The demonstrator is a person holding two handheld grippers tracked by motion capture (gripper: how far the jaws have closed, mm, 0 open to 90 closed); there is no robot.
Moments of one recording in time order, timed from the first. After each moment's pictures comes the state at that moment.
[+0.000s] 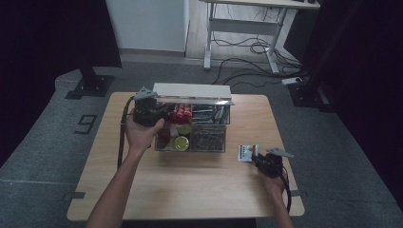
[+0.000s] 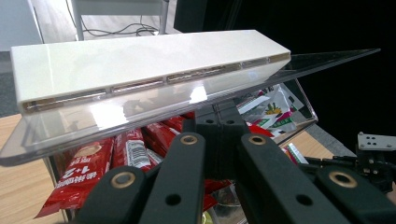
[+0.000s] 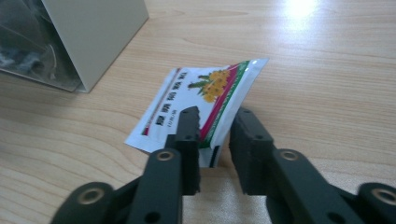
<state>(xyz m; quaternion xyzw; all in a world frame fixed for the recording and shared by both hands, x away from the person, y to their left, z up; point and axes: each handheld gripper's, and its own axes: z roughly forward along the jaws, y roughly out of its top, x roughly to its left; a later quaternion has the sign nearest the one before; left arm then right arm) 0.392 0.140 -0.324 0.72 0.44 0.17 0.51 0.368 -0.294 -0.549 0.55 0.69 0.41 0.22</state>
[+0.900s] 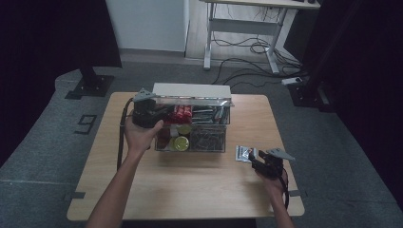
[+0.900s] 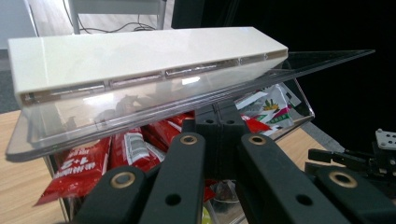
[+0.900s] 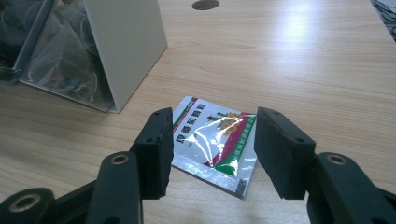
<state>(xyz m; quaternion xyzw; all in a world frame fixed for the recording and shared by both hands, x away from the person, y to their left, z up) 0.389 0.142 -0.328 0.72 0.44 0.16 0.52 0.351 -0.282 -0.526 0.53 0.68 0.44 0.25</state>
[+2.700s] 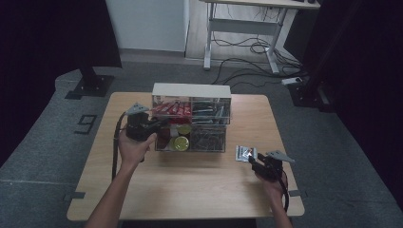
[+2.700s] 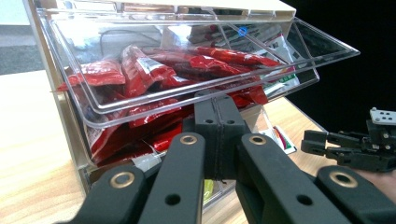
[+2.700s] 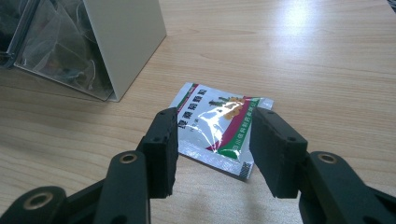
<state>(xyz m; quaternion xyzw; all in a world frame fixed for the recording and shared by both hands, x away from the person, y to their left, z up) 0.370 0.162 -0.359 0.72 0.45 0.14 0.51 0.347 -0.282 -0.533 0.55 0.68 0.43 0.24</state>
